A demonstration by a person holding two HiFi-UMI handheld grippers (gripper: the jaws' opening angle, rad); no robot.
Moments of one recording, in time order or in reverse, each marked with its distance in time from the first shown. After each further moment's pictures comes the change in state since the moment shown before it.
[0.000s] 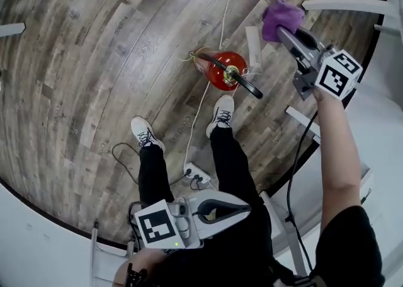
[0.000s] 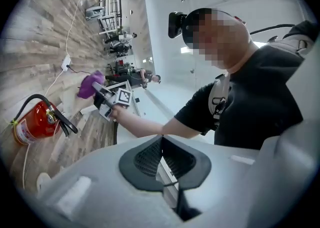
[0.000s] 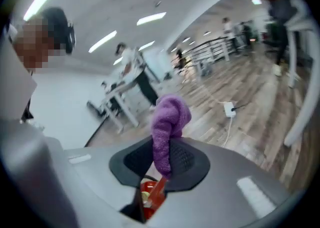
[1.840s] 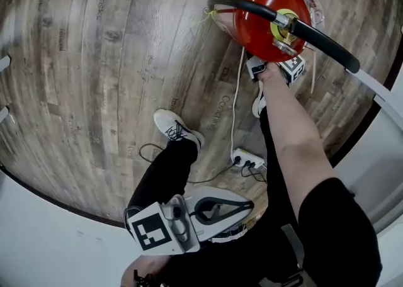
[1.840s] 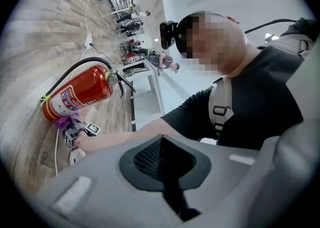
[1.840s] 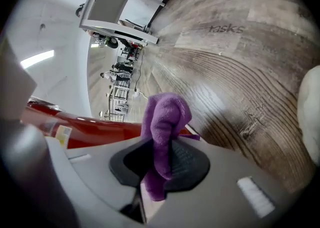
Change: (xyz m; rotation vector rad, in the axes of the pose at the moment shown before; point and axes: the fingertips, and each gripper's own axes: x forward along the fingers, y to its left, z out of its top) left arm -0.100 0.155 -0.117 -0.077 0.248 0.100; right arm 0.152 -0.108 -0.499 1.332 -0.590 -0.322
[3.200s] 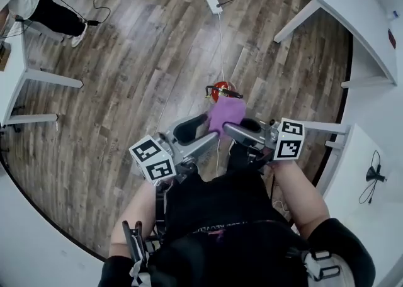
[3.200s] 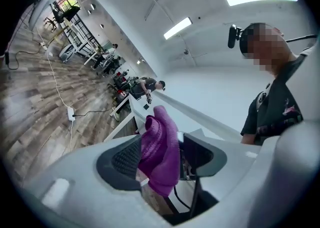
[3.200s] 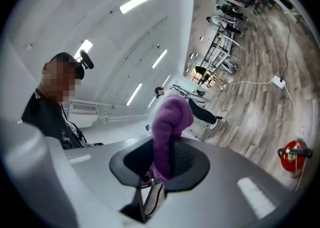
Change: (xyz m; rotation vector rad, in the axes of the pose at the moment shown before) left arm 0.006 -0.320 0.232 0.441 -0.155 0.223; right arm -0.449 0.722 -0.128 -0.735 0.623 0.828
